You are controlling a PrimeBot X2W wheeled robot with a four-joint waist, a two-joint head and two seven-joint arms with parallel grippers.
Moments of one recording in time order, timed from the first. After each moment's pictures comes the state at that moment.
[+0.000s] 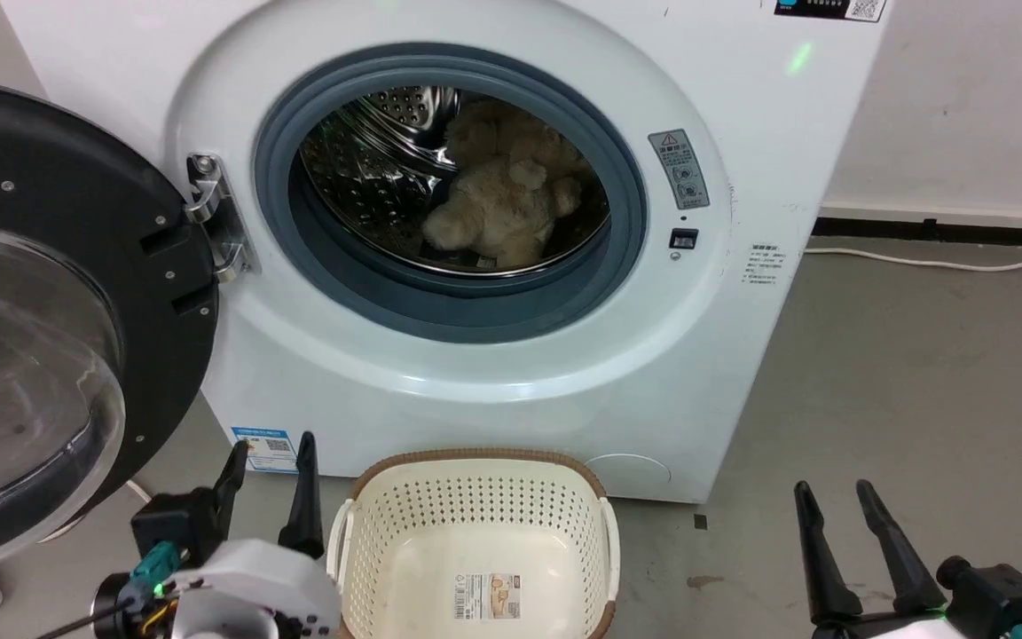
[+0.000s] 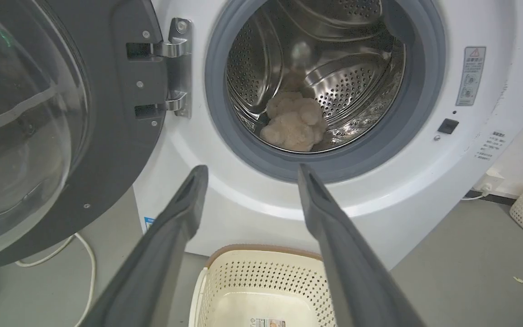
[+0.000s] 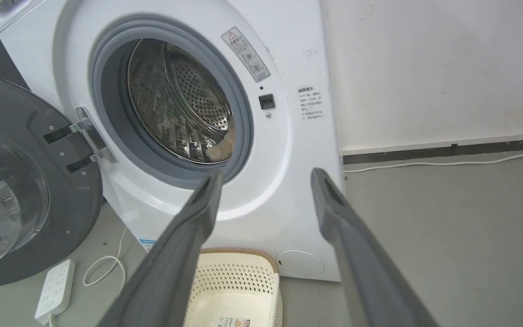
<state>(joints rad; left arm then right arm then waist) -0.12 0.30 -0.31 0.19 -0.55 0.21 -0.20 0.08 -0.05 0.05 0.10 0.30 0.13 -0.26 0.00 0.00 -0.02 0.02</state>
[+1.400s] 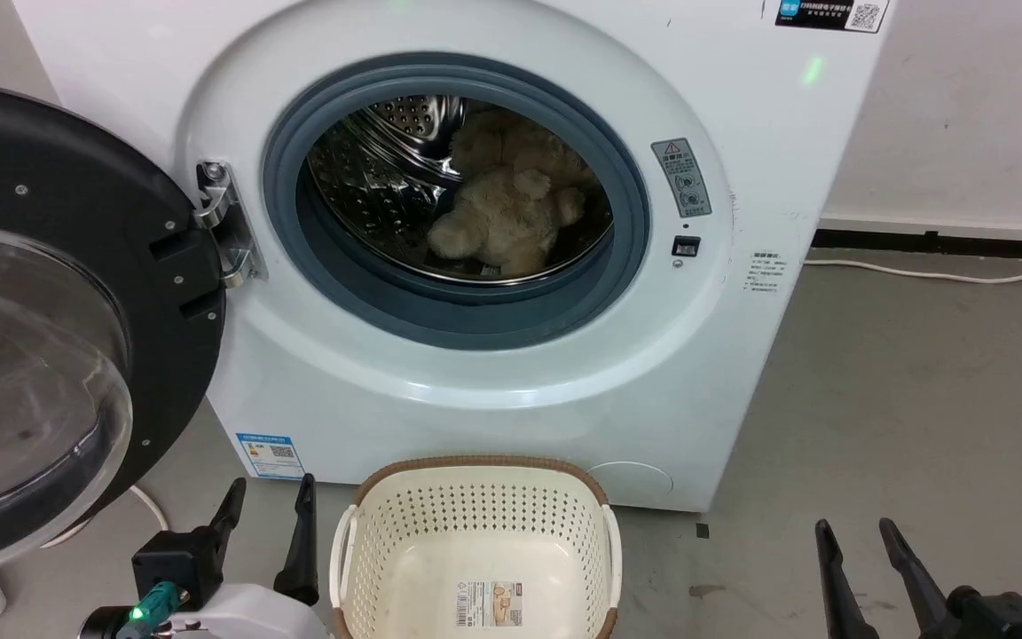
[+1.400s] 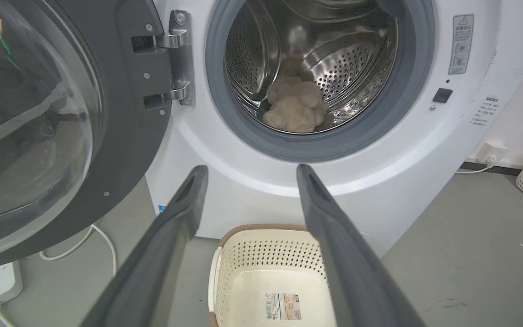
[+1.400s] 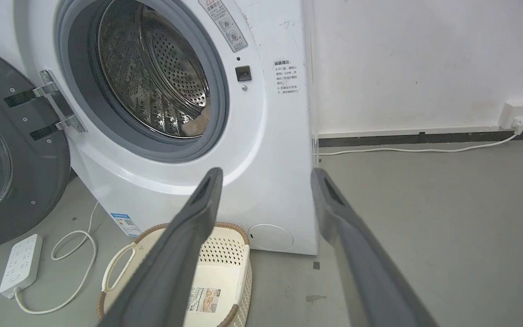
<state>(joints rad) -0.01 0.37 -0.35 0.06 -0.52 0.26 -0.16 0.13 -0.05 -0.01 0.12 0.21 0.13 -0.23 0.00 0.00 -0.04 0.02</state>
